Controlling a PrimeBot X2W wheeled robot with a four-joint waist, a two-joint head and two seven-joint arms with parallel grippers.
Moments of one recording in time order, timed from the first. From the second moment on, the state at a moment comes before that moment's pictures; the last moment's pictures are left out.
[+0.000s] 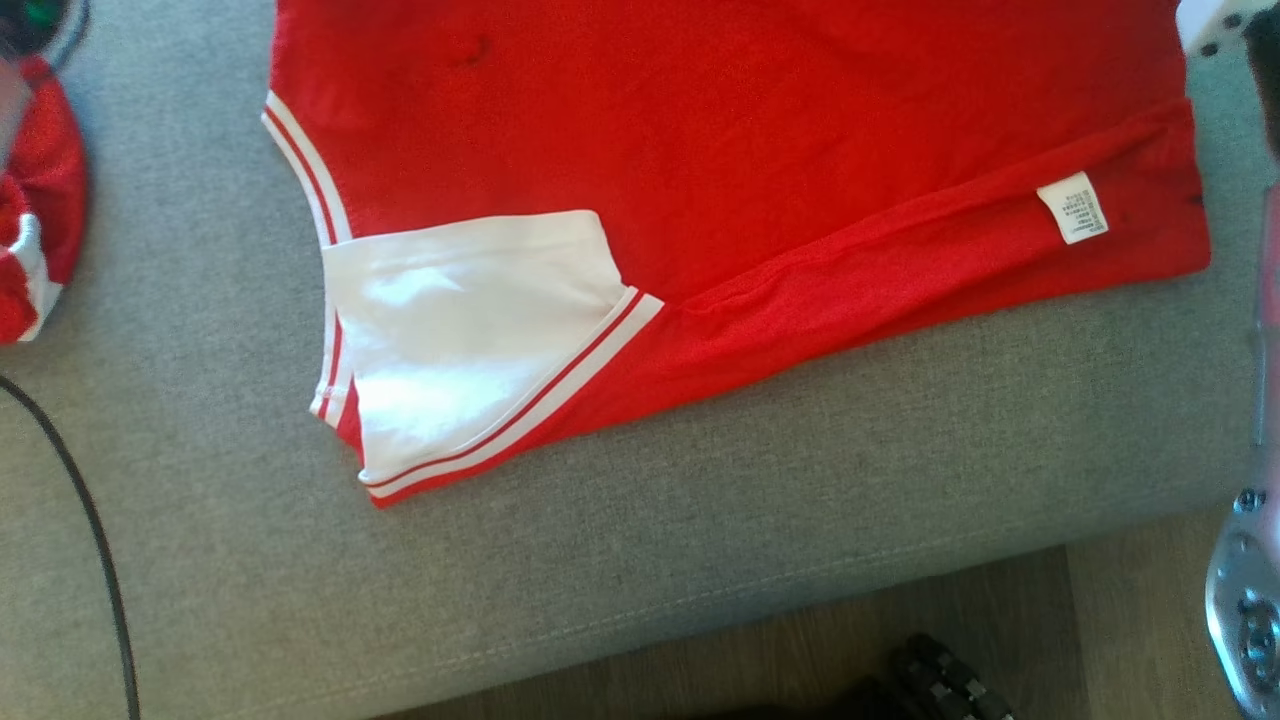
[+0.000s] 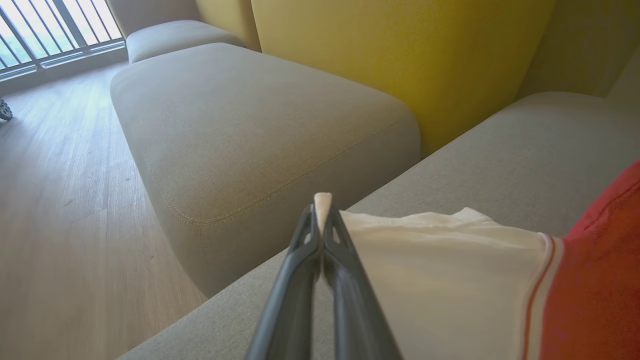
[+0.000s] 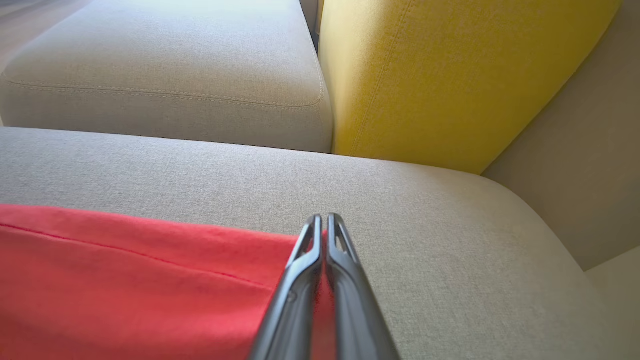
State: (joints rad) left arm -1.41 0.50 -0.95 0.71 -0.76 -0.13 -0.07; right arm -1.00 -0.19 -0.15 0.52 -0.03 0.13 0.16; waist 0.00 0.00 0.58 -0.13
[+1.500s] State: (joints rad) left arm -0.52 0.72 -0.98 -0.11 -1.08 0.31 -0.22; right arm -0.44 -0.12 -0.32 0.24 0.13 0.13 0.13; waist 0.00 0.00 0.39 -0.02
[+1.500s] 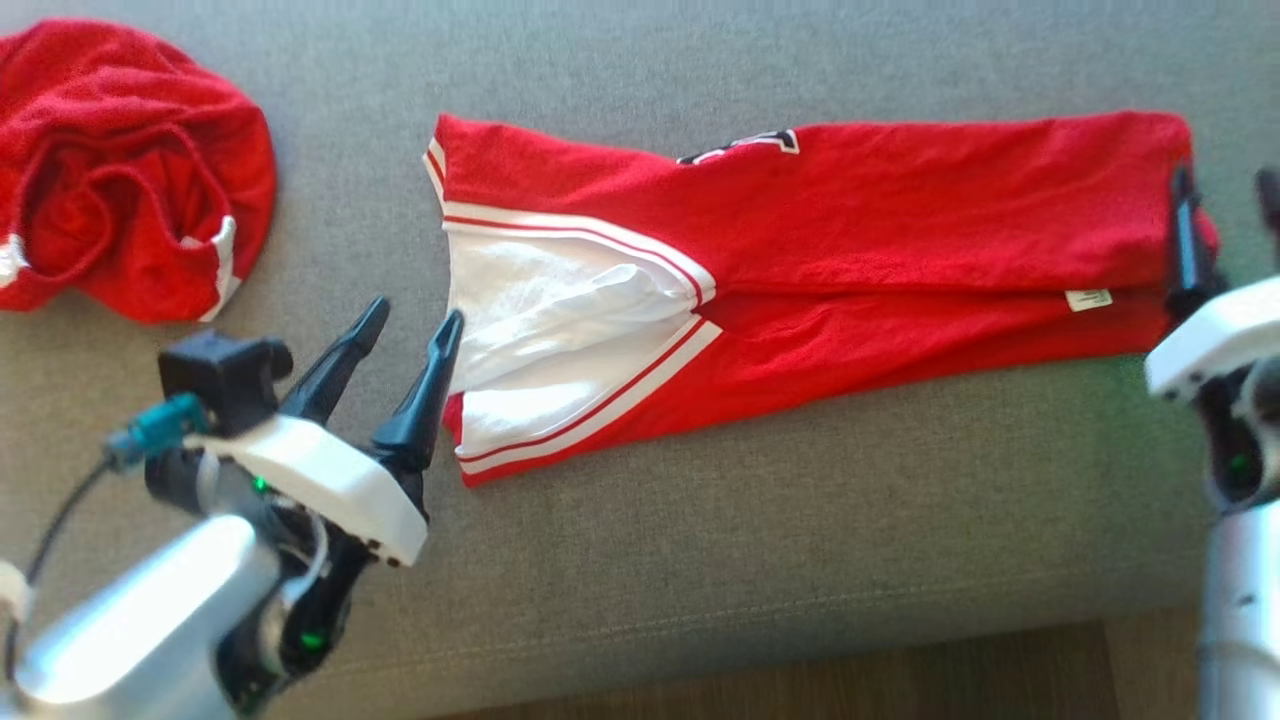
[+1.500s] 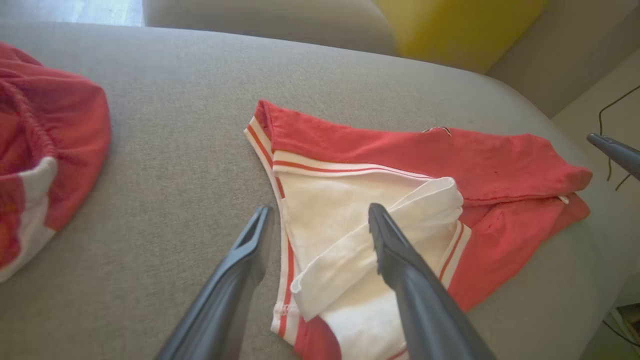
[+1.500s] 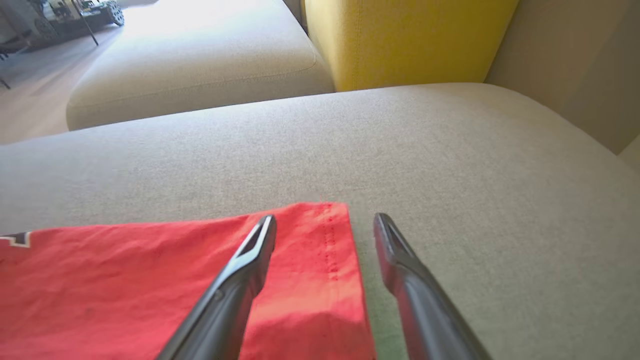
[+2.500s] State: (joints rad) left arm -0.04 0.28 -0.67 -0.03 -0.24 0.51 -0.25; right arm -0.48 -0.11 -0.76 0.70 -0.19 0.13 0.17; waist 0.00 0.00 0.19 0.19
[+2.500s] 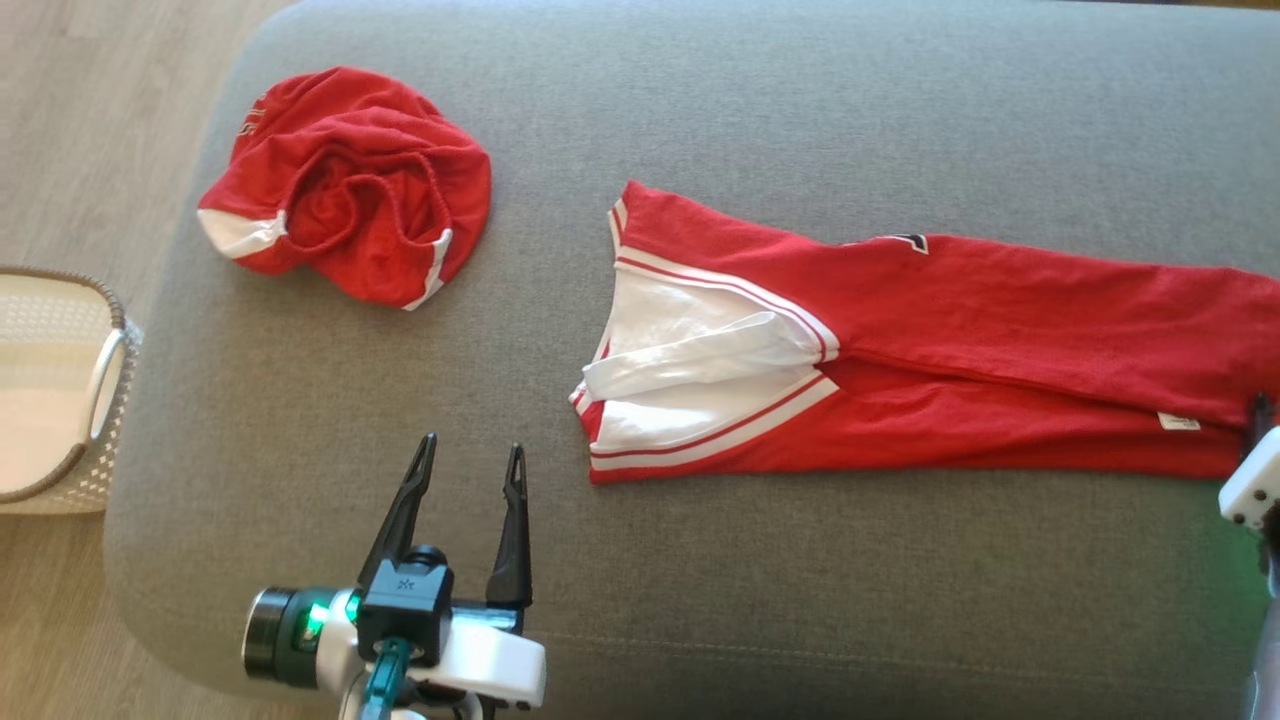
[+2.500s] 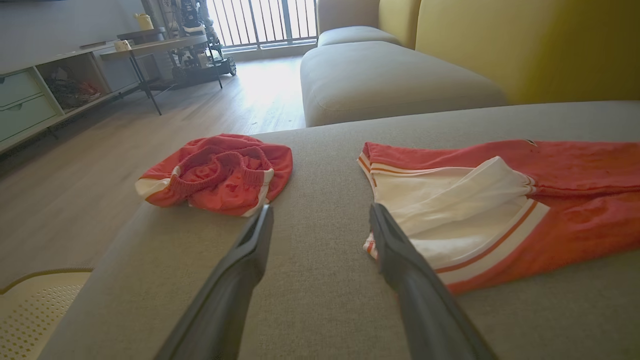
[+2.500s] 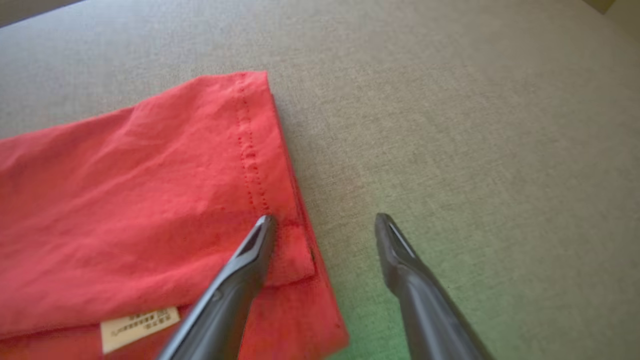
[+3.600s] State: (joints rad) left arm 0.02 0.22 -0.50 -0.01 -0.13 0.35 -0.25; right arm -0.59 -0.15 -0.63 0.55 -0.30 0.13 0.16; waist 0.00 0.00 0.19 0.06
